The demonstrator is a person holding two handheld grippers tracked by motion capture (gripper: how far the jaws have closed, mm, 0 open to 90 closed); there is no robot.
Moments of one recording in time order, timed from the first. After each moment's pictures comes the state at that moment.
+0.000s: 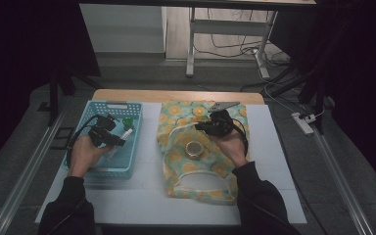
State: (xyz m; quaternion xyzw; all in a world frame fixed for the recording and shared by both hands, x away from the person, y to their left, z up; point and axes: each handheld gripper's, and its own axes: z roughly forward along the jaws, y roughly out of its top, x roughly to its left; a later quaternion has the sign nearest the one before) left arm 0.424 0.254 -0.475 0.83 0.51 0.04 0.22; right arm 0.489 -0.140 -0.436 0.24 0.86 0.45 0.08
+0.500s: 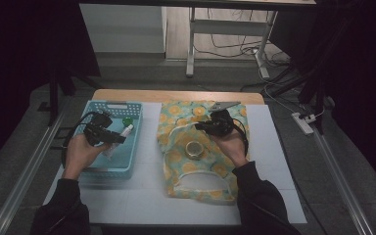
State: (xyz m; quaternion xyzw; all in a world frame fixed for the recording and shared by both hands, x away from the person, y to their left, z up) left arm 0.409 0.252 -0.446 0.82 0.50 0.03 0.27; right arm 0.490 -0.141 -0.435 0.24 0.86 0.45 0.08
